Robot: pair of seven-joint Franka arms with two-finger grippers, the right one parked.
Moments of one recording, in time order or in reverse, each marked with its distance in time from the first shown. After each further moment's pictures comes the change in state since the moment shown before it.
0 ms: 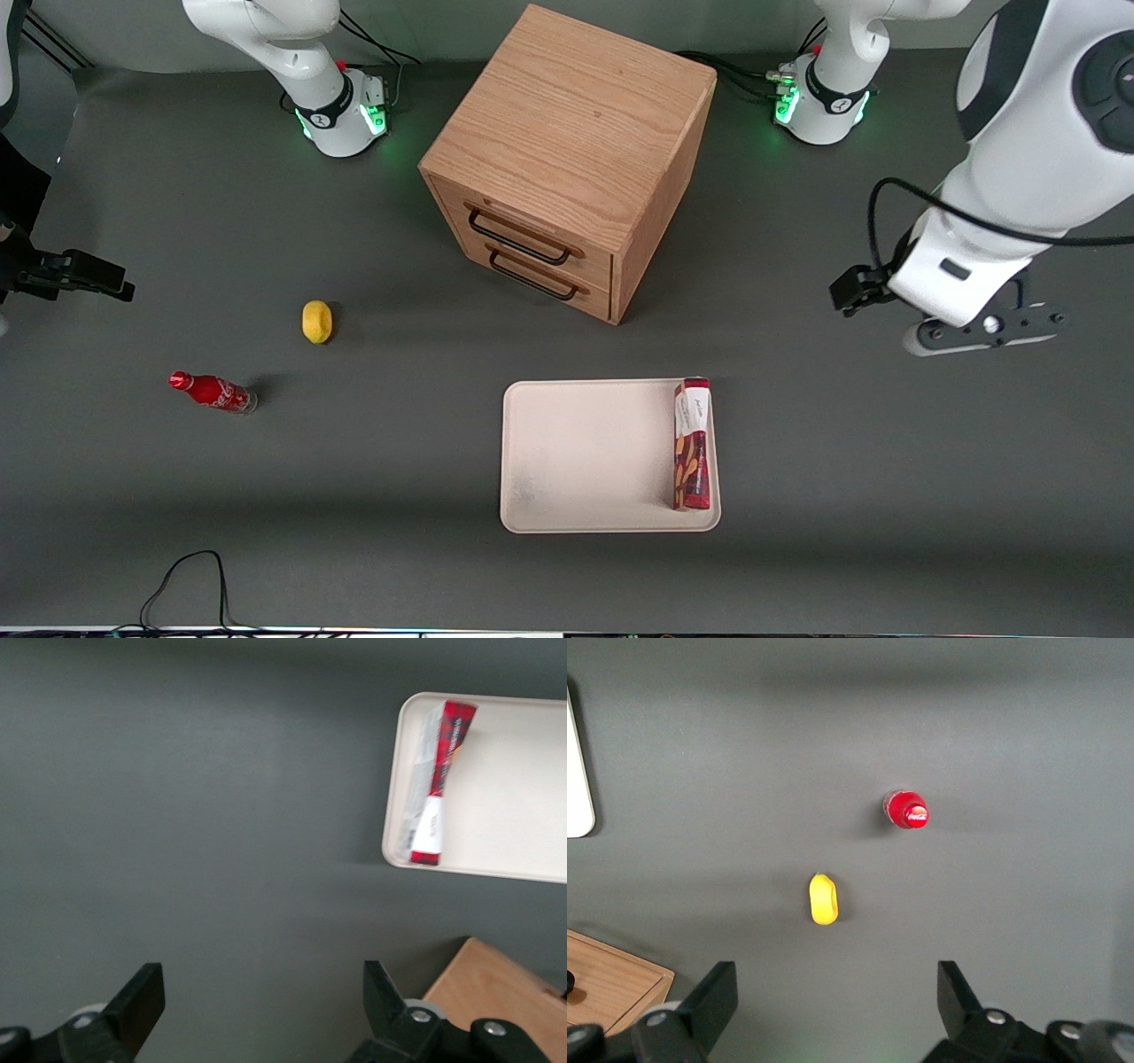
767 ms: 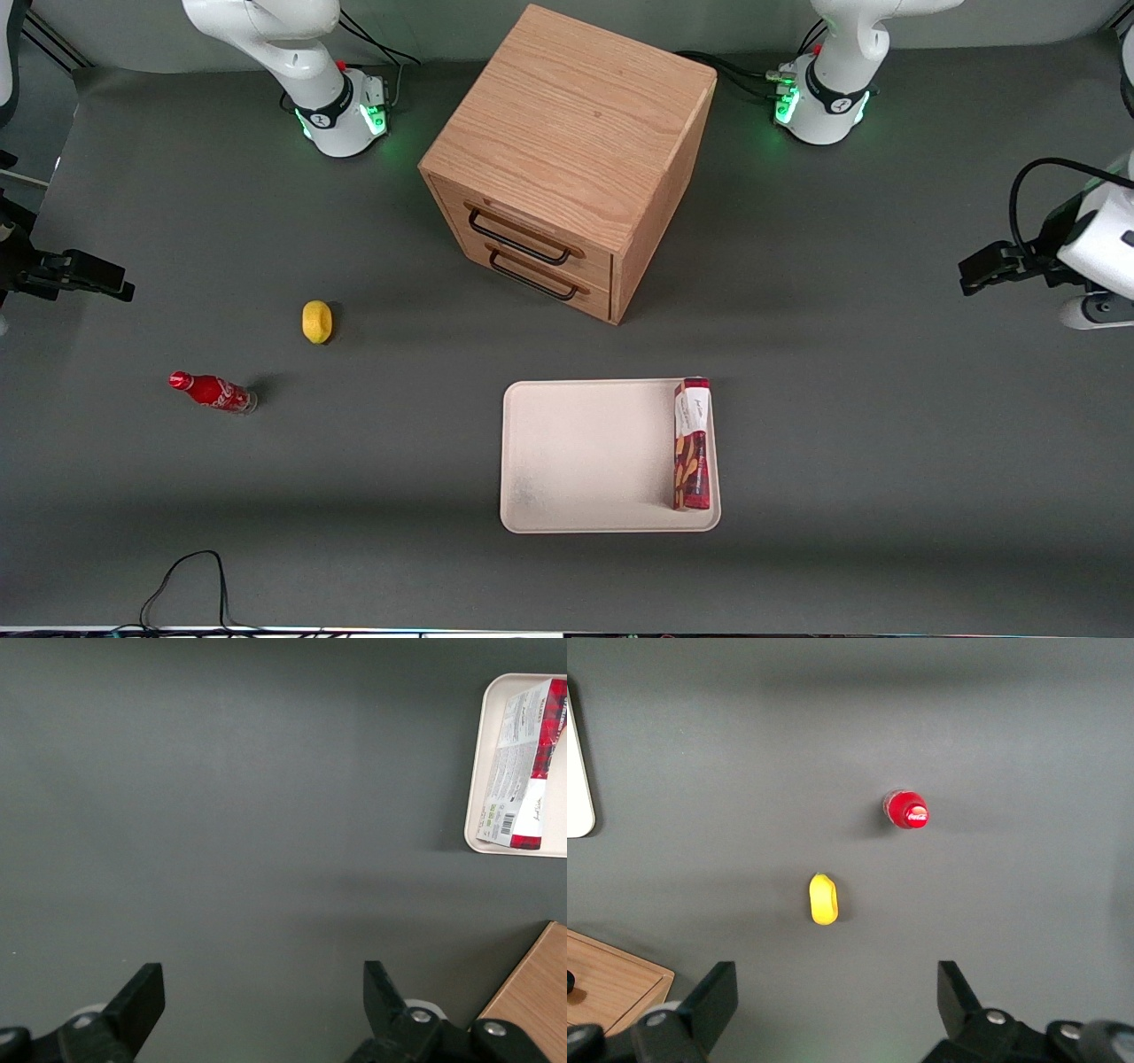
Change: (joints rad) arm 0.165 -0.118 0.076 -0.157 -0.051 0.051 0.254
